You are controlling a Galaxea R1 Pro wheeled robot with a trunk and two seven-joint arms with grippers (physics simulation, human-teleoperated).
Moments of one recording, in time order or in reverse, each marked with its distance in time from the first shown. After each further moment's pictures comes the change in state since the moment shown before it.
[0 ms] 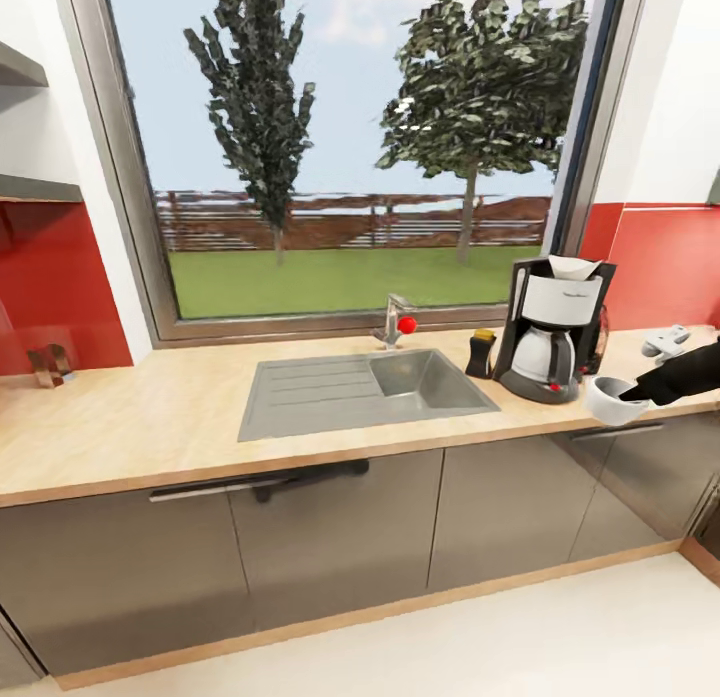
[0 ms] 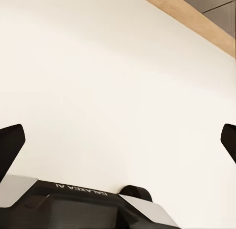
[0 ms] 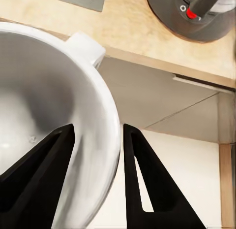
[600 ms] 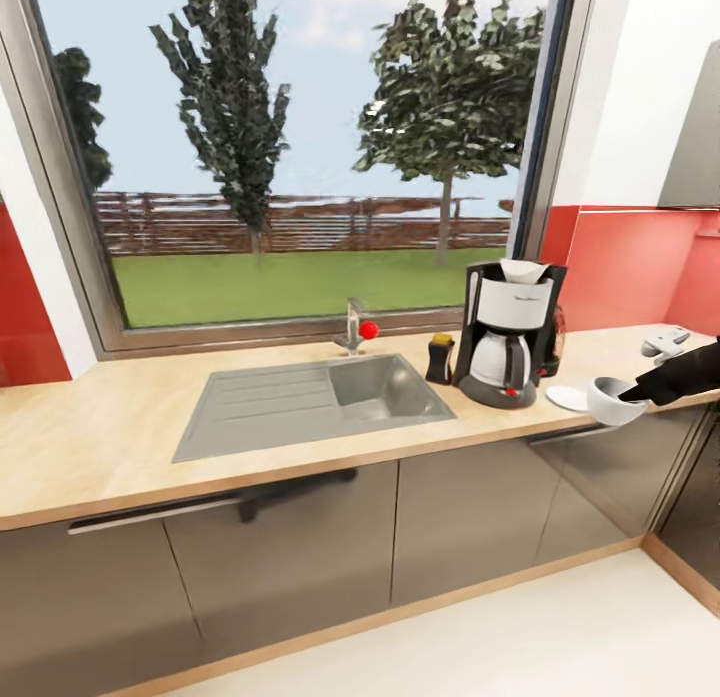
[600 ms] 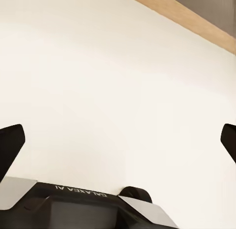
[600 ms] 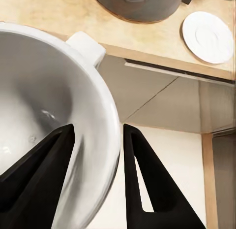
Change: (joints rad) left arm 0.000 0.000 -0.003 0.000 0.001 0.000 0.002; right arm 0.000 0.001 0.001 0.001 0.000 0.000 0.000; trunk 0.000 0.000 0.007
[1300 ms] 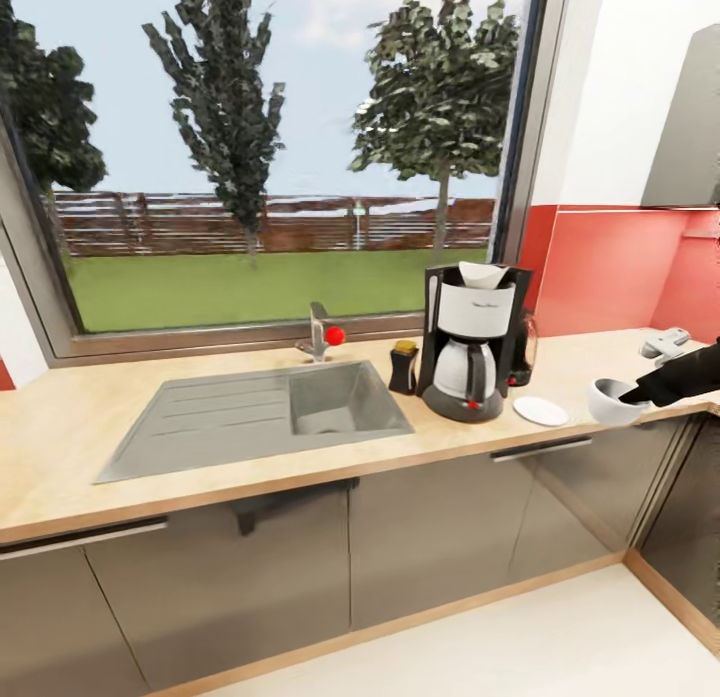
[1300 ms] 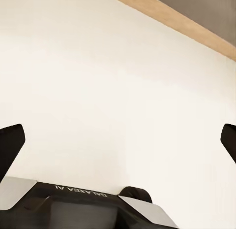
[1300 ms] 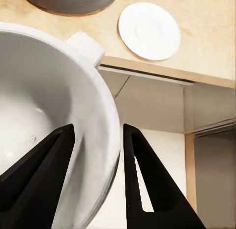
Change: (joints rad) left arm 0.000 0.000 0.000 0.000 0.000 0.000 0.000; right arm 0.000 0.001 0.000 0.014 0.001 0.000 -0.001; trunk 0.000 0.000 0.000
